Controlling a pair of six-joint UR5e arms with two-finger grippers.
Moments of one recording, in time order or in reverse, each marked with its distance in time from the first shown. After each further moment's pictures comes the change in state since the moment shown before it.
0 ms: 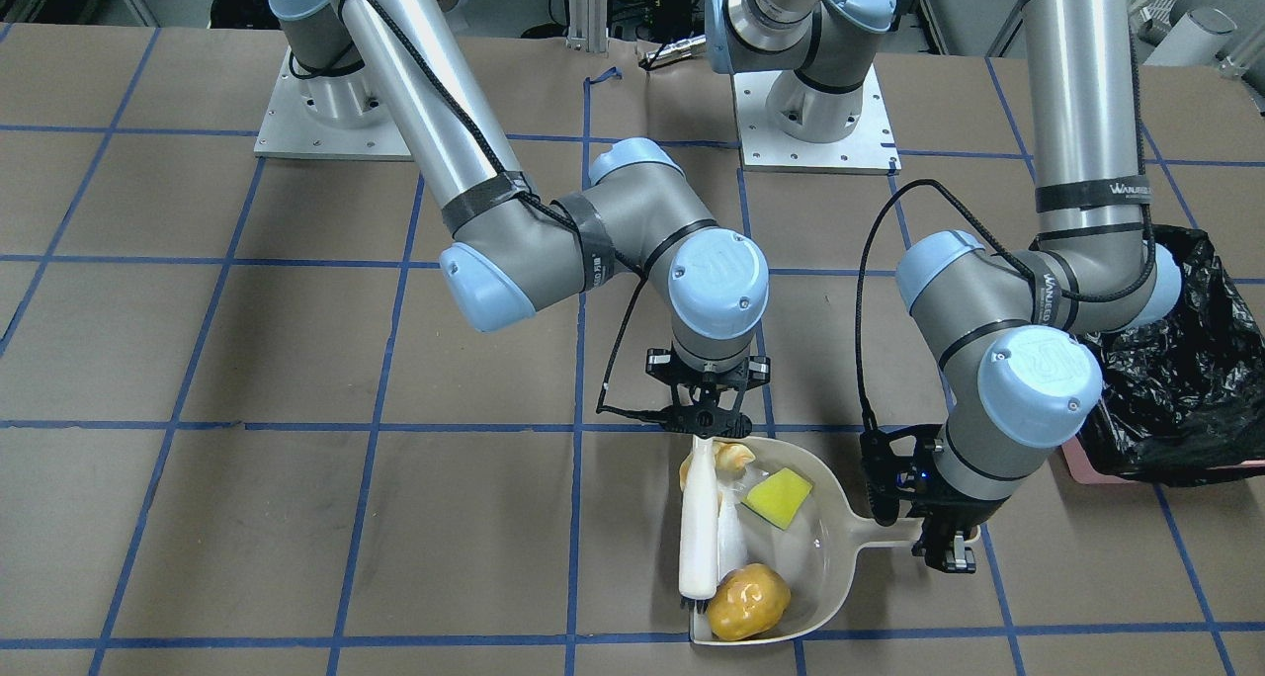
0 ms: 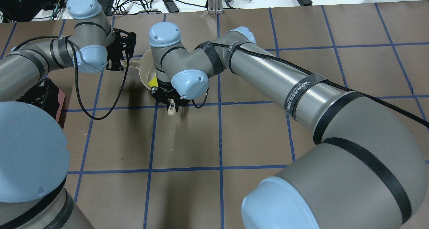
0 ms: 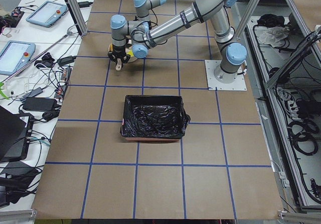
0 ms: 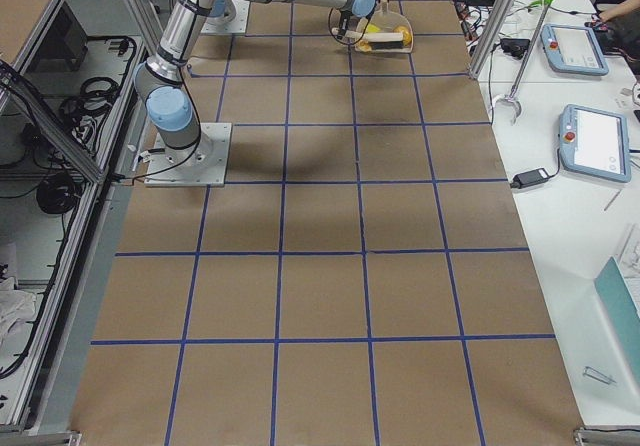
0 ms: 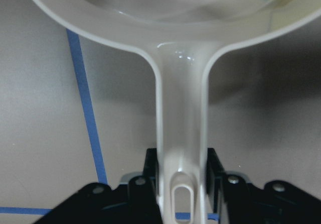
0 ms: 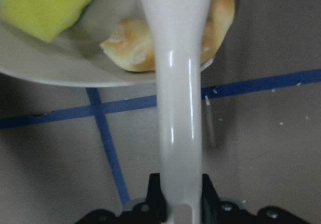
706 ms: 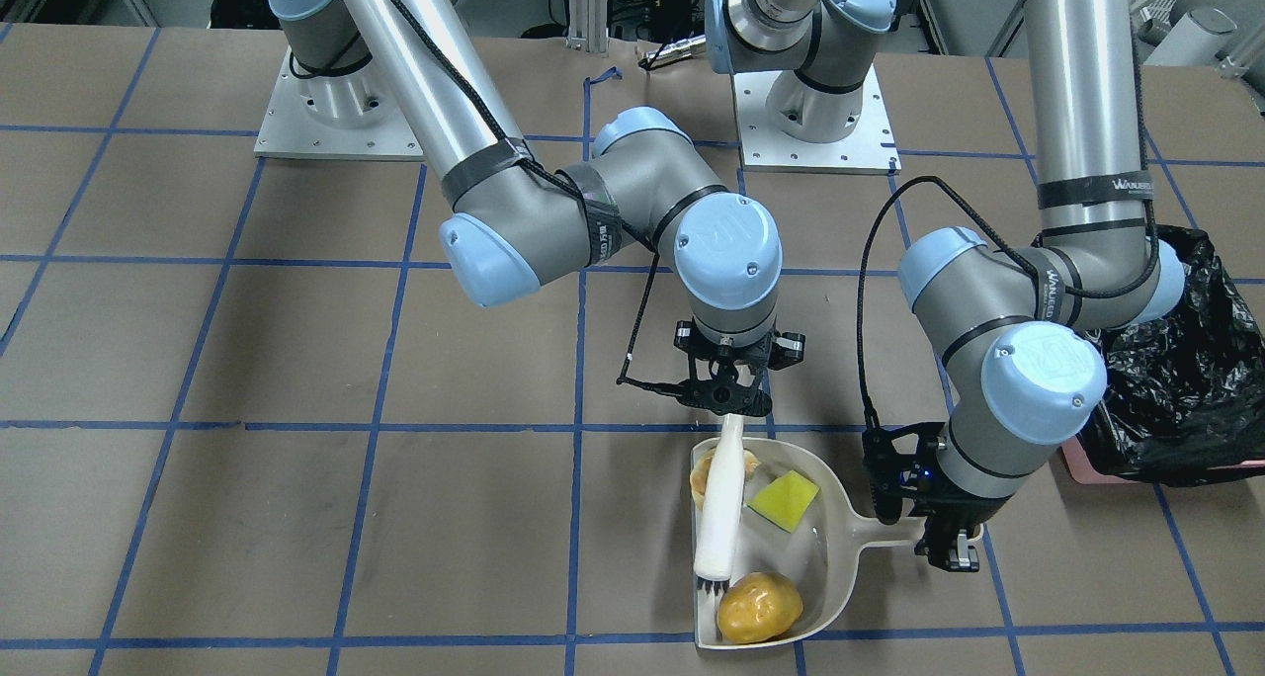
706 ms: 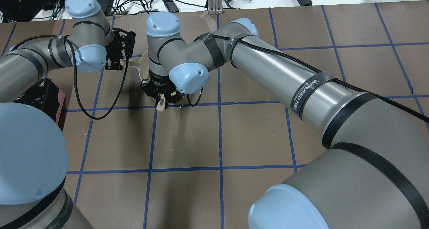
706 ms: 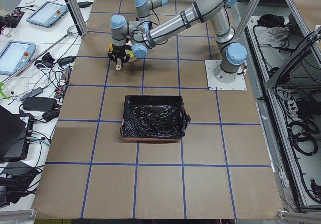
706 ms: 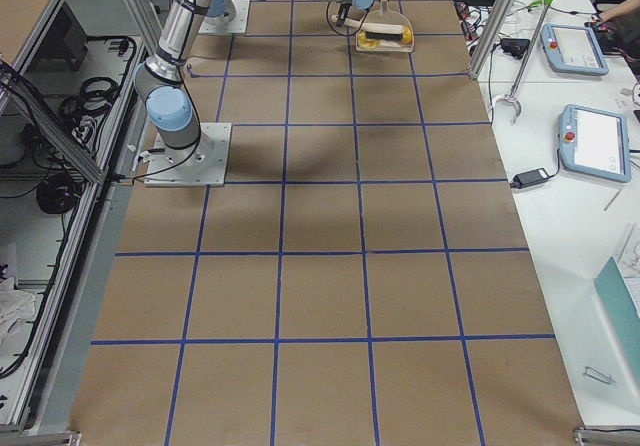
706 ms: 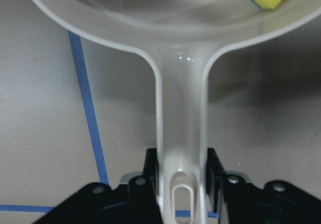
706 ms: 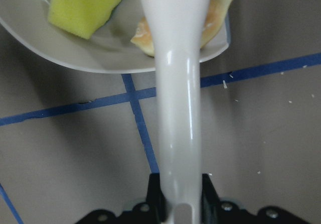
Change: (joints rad) left arm 0.003 0.009 0.000 -0.004 0.000 -0.002; right arm -0.027 -0.062 -0.026 0.060 0.061 0.028
